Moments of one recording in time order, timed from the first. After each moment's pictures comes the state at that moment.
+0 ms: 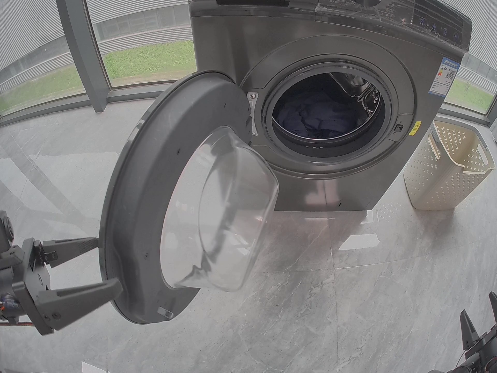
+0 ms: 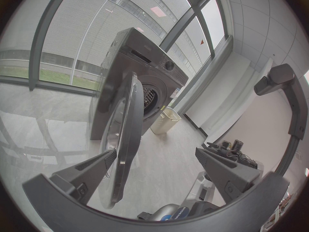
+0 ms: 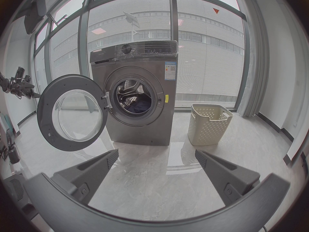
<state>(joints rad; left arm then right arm) -0.45 0.87 -0.49 -0.26 -0.41 -0.23 0.00 0.02 -0.02 0.00 -0.01 -0.01</state>
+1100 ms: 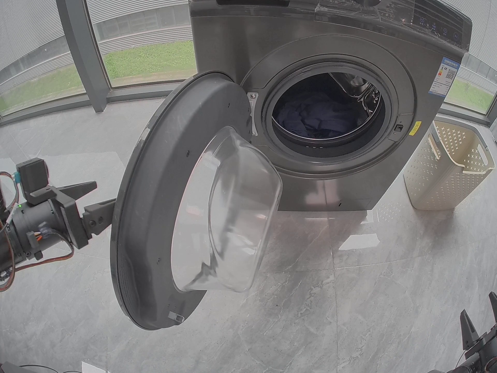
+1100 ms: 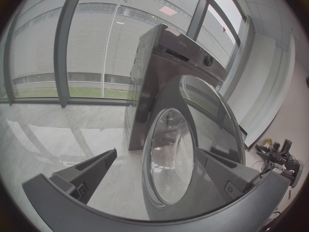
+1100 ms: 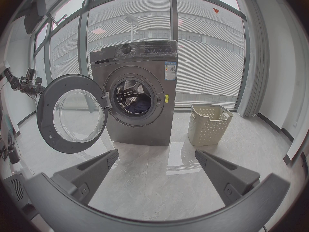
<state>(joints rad) -0.28 1.16 -0.61 -0.39 -0.22 -0.08 0.00 0.02 -0.02 0.00 -0.01 -0.01</state>
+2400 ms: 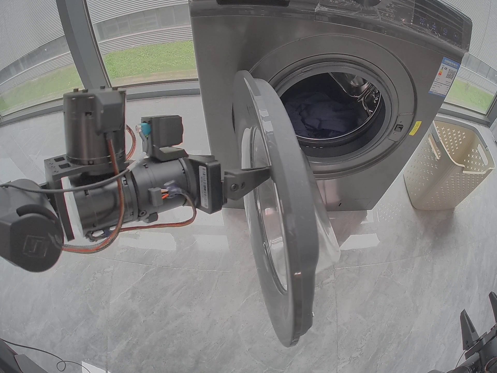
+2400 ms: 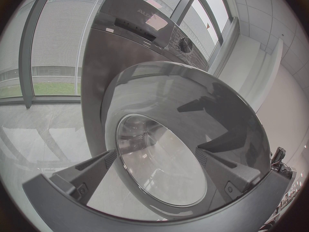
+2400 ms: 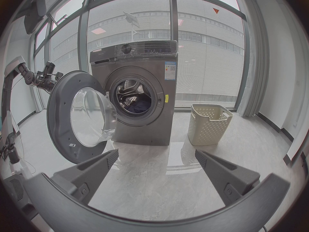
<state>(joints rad) -0.65 1.59 -1.00 -0.42 -0.11 -0.14 0.00 0.02 -0.02 0.00 -0.01 -0.01</state>
